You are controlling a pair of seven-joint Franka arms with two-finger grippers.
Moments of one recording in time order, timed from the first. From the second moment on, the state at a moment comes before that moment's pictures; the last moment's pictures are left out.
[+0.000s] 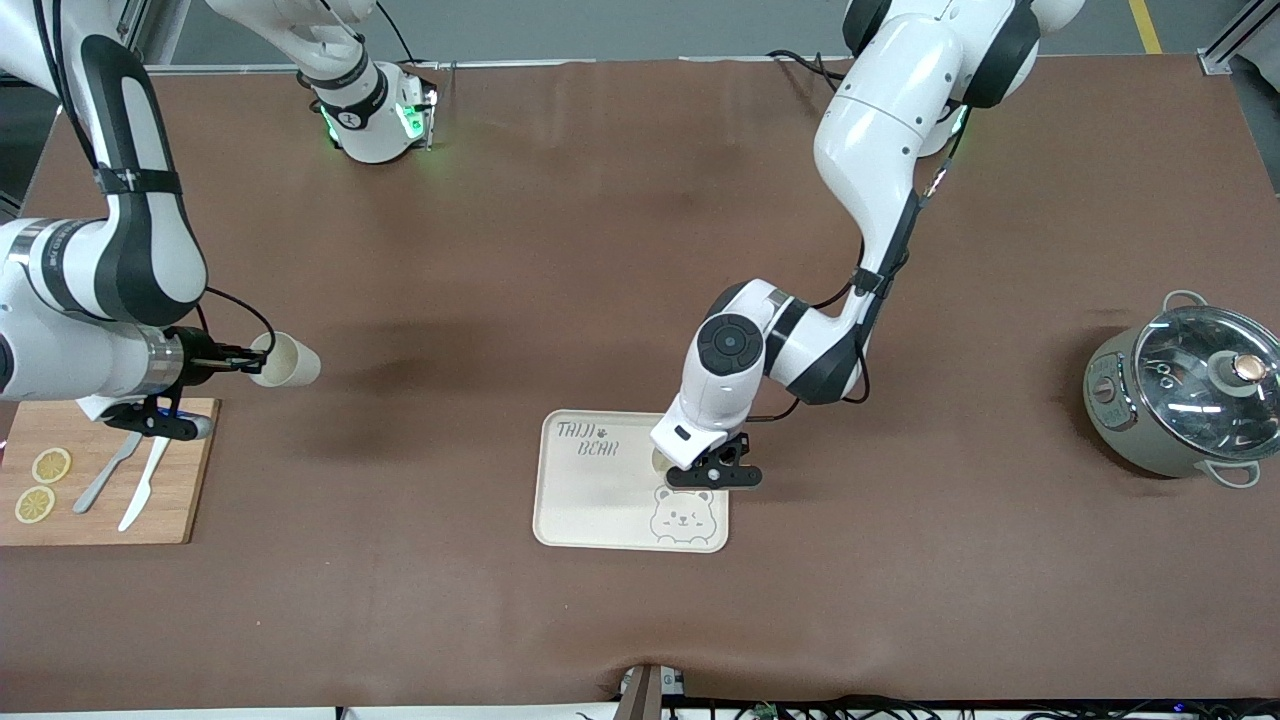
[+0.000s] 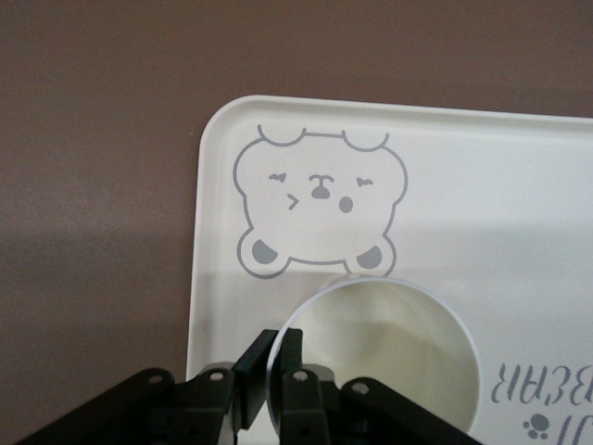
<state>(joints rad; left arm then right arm) -0.63 0.93 0.04 -1.21 0.04 2.31 -0.65 -0.05 0.34 -0.01 -1.75 0.06 1.74 0.10</state>
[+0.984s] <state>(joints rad) -0.62 0.90 0.05 -1.19 0.04 2.27 -0.62 -0.02 0.34 -0.01 -1.75 0.15 1.74 0.23</state>
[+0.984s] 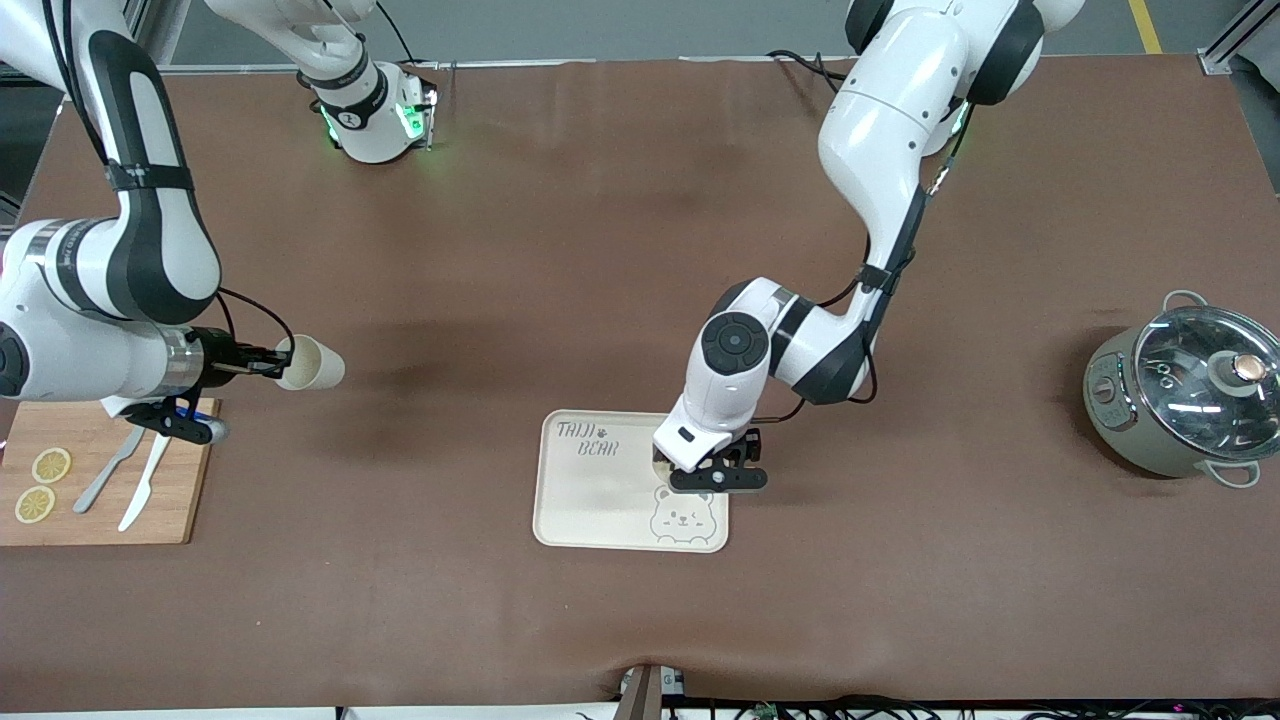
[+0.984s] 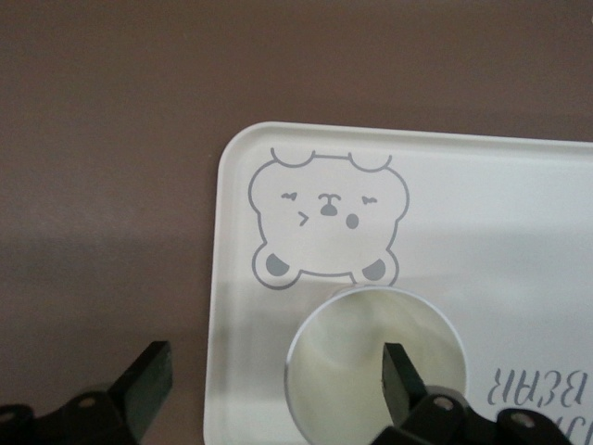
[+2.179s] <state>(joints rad) -0.36 0.49 0.05 -1.32 0.04 1.84 -0.12 0.19 0.35 0.00 -1.68 0.21 1.80 0.67</state>
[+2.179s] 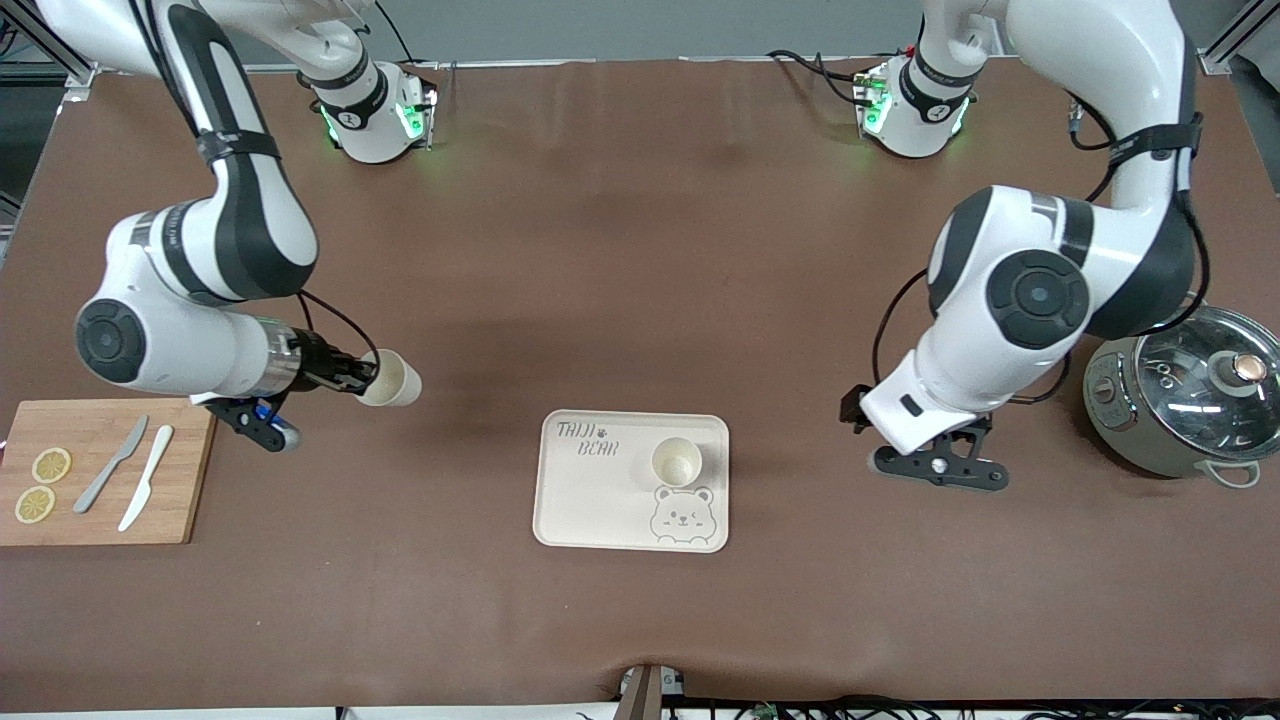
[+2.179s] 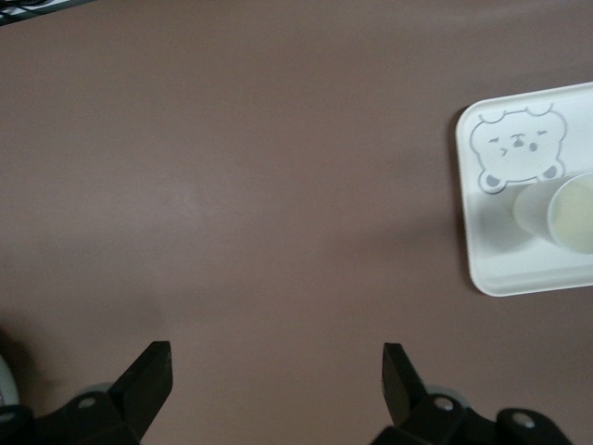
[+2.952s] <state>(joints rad) -0.19 0.34 0.05 -1.46 0.02 1.84 0.02 0.31 0.48 0.00 -1.53 0.21 1.86 0.98</state>
